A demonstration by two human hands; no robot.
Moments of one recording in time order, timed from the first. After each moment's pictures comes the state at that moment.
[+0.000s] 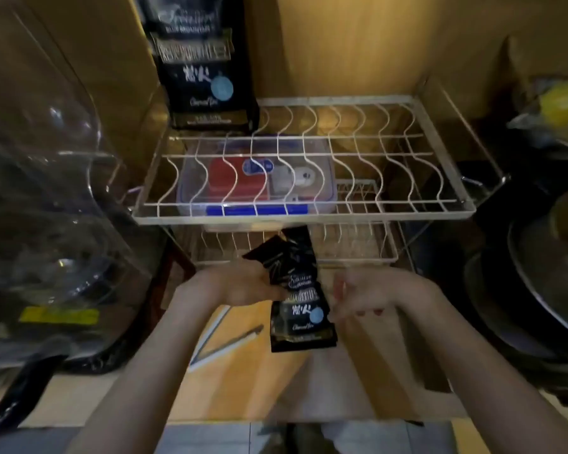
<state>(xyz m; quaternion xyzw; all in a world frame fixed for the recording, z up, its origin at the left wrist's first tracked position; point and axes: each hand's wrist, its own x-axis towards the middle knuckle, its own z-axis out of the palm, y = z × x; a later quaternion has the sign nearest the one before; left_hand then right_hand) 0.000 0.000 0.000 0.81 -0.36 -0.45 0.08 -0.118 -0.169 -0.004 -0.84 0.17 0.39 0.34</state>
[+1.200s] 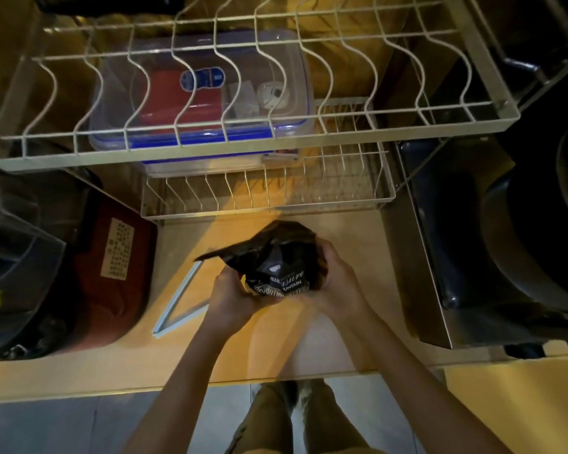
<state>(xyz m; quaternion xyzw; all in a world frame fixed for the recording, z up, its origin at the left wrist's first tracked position) -0.066 0.015 -0.157 0.82 -0.21 -0.28 0.45 -0.163 -0.139 -0.156 -0.72 0.27 0.00 0.64</state>
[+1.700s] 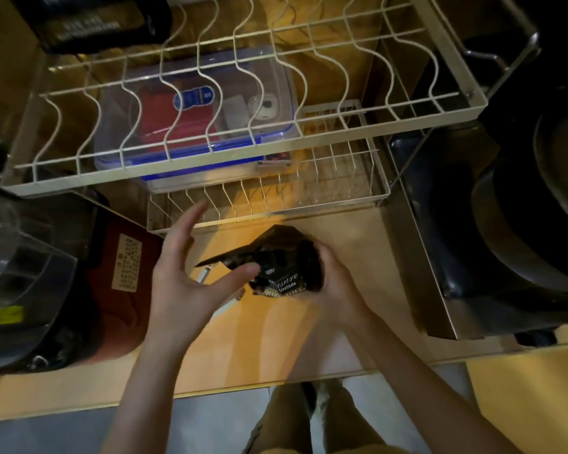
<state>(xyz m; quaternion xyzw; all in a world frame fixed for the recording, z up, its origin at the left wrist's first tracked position) -0.059 0.024 -0.038 0.81 -0.27 -0.13 0.50 -0.168 -0.133 -0.170 -0.73 0.25 -0.04 0.64</state>
